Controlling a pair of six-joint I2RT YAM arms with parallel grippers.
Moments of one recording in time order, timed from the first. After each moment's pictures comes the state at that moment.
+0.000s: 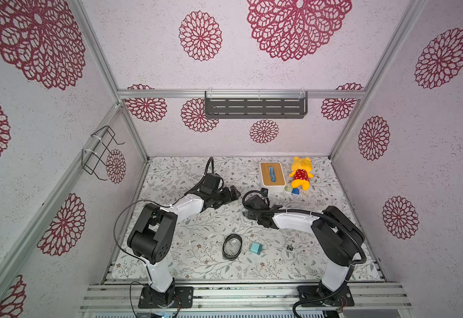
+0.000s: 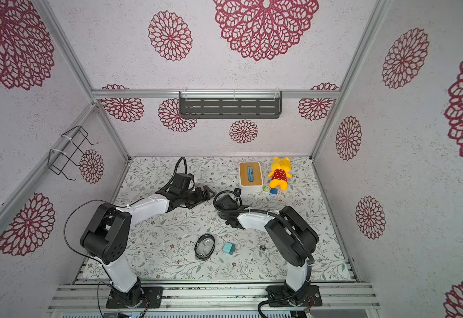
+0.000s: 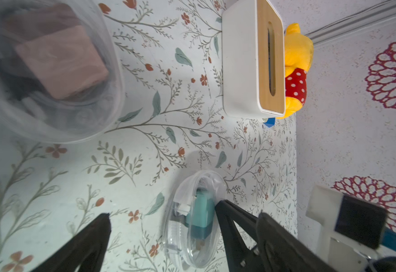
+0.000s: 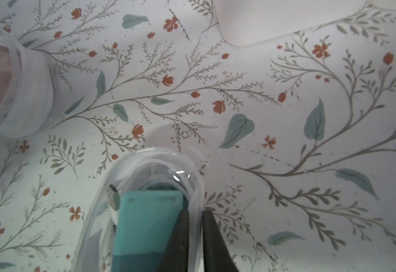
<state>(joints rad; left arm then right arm) -0.46 1.81 1.12 -0.09 0.33 -0.74 0.79 1.81 1.01 -0.19 0.42 0.86</state>
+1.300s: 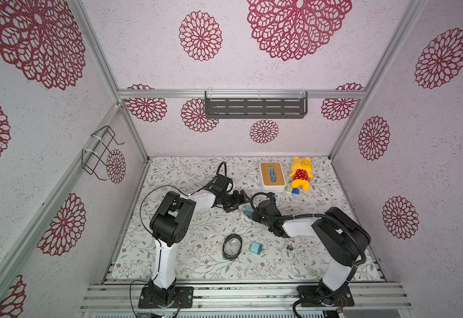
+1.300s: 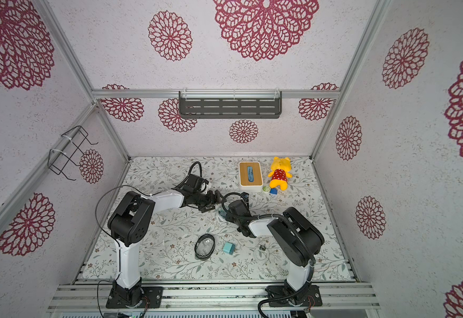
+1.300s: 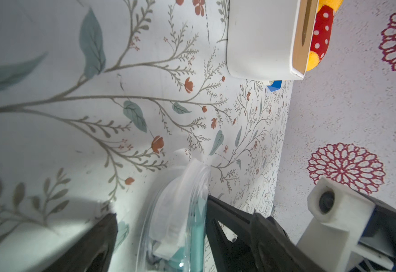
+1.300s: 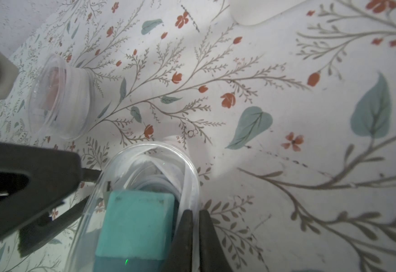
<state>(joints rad) -0.49 2.08 1.29 -0.11 0.58 -0.78 0.69 1.79 0.75 0.31 0.19 0.86</state>
